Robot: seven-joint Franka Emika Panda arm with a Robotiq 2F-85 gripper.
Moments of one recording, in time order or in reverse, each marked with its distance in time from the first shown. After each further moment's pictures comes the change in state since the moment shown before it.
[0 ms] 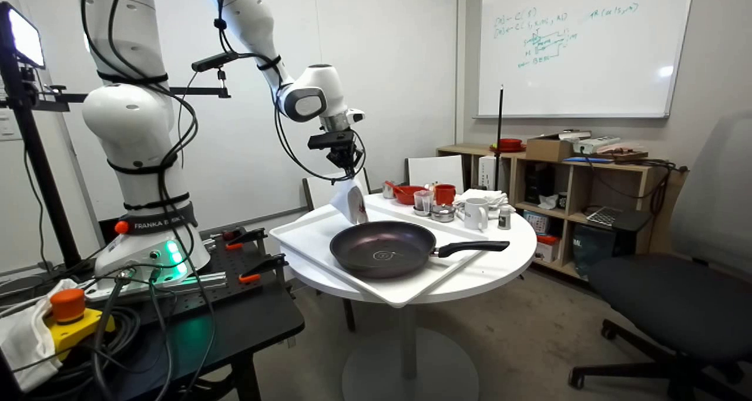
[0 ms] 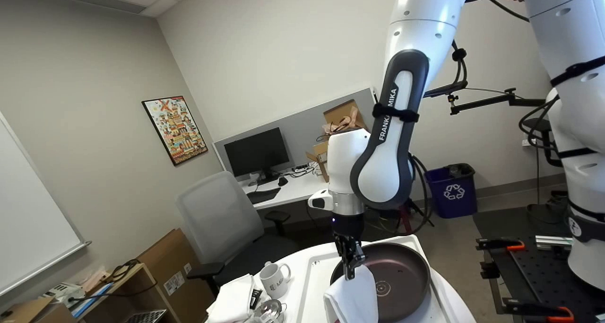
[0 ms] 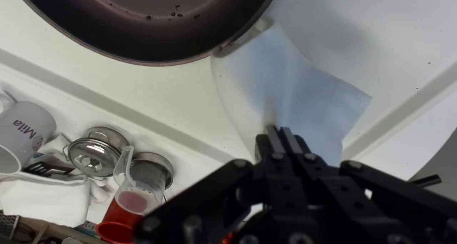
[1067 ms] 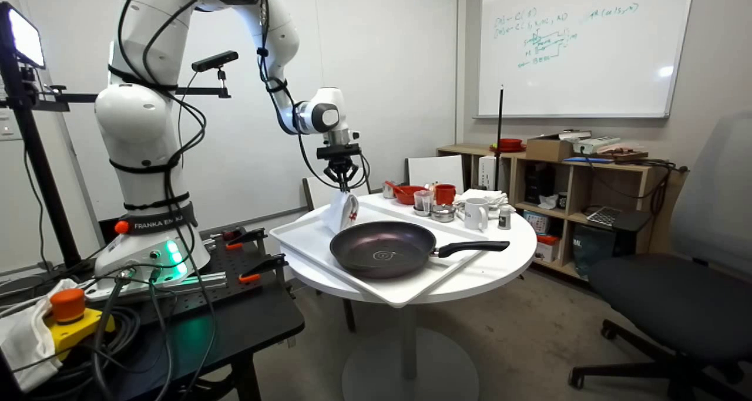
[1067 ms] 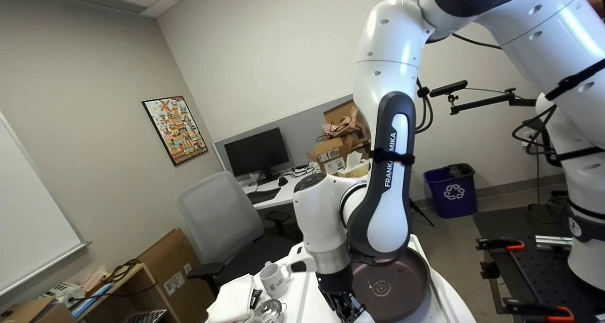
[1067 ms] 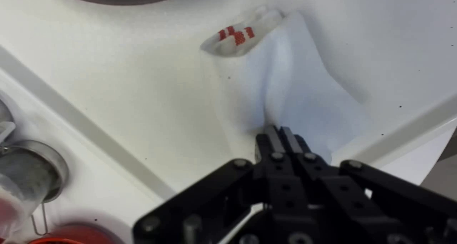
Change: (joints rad) arm 0.181 0.278 -0.080 0.259 -0.516 -0.178 0.272
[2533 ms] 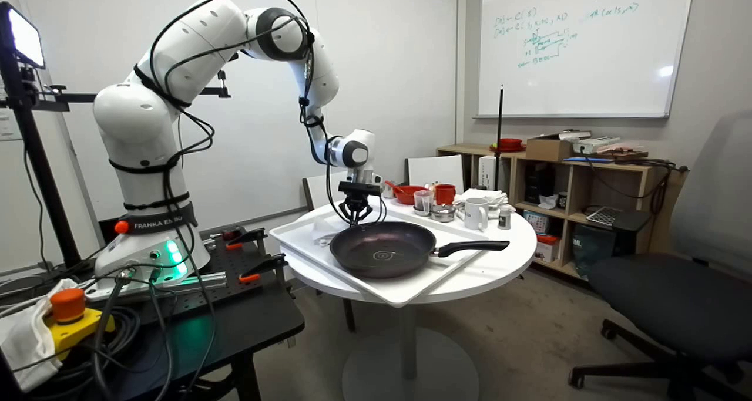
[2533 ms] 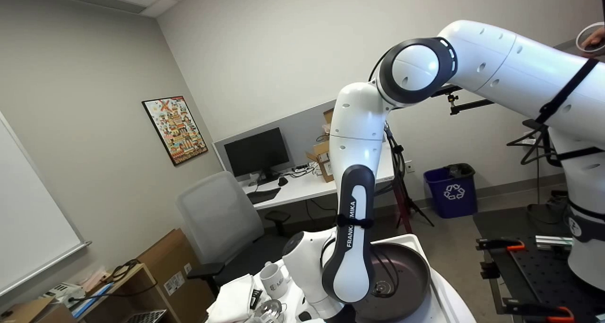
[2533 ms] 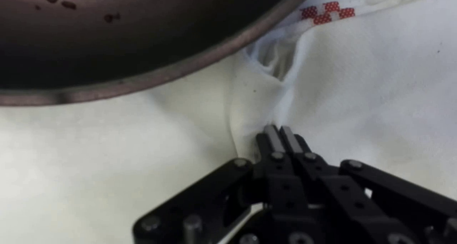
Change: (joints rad) arm -0.026 0.437 -0.040 0.373 -0.022 -0.258 -0.042
